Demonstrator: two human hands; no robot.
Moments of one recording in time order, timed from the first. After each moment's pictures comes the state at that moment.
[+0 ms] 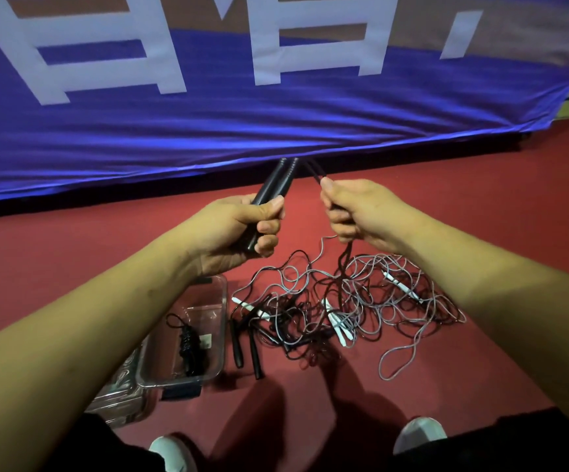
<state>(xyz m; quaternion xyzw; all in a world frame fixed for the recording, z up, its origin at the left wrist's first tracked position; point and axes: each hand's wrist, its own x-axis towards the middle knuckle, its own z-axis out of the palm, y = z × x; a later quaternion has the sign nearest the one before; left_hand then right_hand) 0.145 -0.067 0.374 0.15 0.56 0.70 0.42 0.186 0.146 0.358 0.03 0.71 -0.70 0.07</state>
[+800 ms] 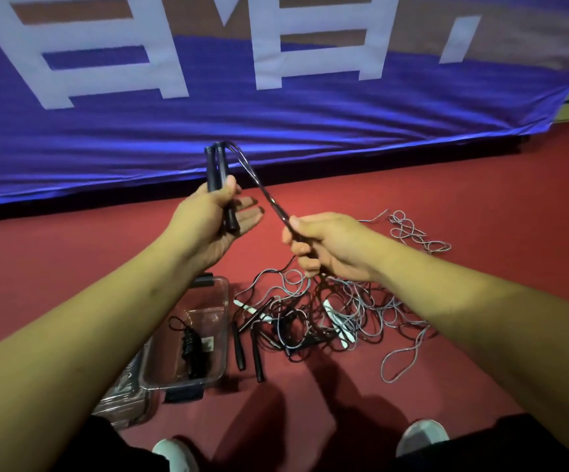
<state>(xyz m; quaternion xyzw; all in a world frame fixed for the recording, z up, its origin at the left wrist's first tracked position) 0.122 -0.072 0.367 -0.02 0.57 0.80 0.19 0.193 0.101 0.343 0.05 0.62 -0.76 0.19</state>
